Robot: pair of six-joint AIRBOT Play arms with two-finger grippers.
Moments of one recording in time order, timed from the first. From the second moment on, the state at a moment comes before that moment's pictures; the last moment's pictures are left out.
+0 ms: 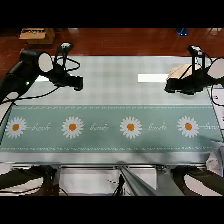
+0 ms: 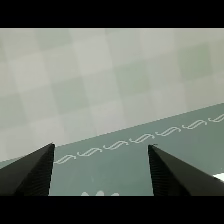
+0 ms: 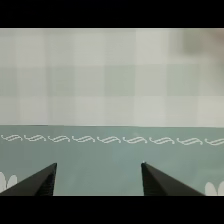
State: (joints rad) left arm -0.31 -1.40 1.33 1.53 -1.14 -1.61; right arm 0.07 -1.19 1.17 -1.47 1.17 1.69
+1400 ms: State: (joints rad) left arm -0.30 -1.40 1.33 1.54 -1.01 -1.61; right arm 0.05 -1.24 1.17 -1.77 0.72 1.80
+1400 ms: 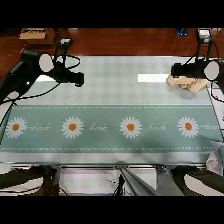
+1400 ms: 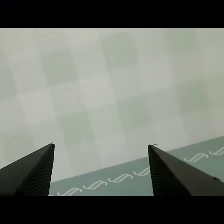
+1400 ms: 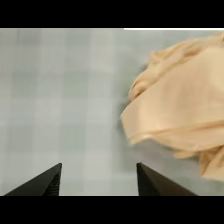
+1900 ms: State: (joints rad) left arm -0.28 -1.40 1.34 1.56 -0.94 -1.61; right arm -0.29 -1.45 1.18 -1.76 0.49 2.21
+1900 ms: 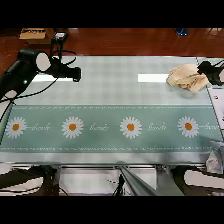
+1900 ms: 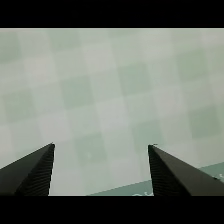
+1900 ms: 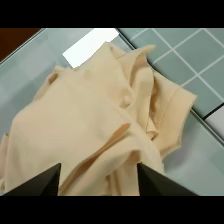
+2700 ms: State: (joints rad) left arm -0.28 -1.40 1.36 1.56 -0.96 -1.58; right arm -0.22 -1.61 1.18 -1.52 0.13 2.24
